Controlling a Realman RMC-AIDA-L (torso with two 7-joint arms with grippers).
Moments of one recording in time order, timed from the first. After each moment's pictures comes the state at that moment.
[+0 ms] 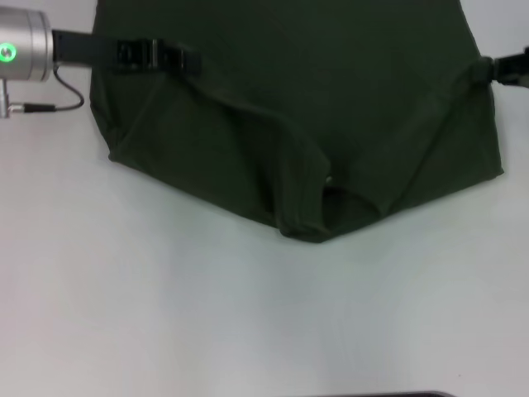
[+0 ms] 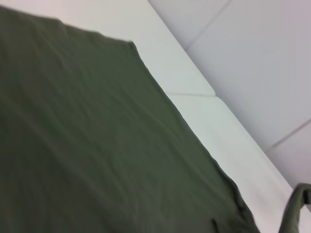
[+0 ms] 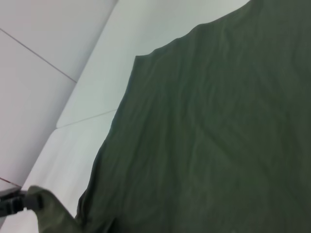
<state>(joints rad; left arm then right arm) -0.83 -1.99 -2.52 -0.55 -0.90 1.41 -2.14 0.68 1.92 -0.17 -0.66 -2.53 -1.60 2.14</state>
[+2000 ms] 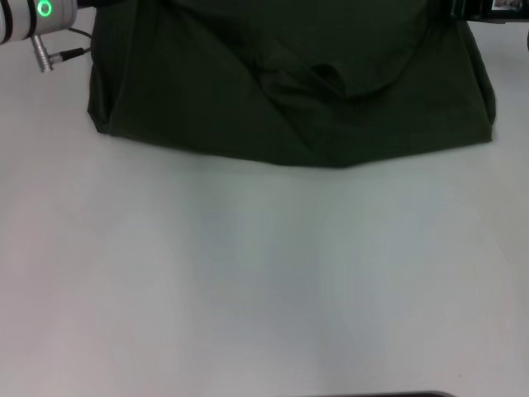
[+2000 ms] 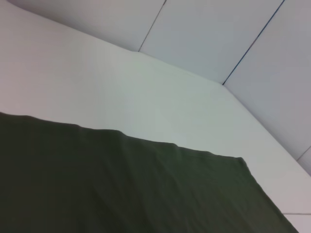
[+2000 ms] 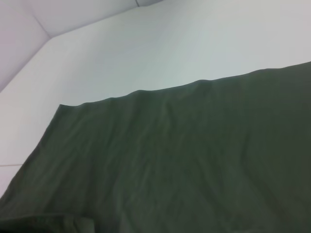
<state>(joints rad) -0.86 -2.08 -2.52 -0.54 -1.02 0.88 -2.08 0.79 1.99 -0.48 -0.53 -2.35 -0.96 2.09</state>
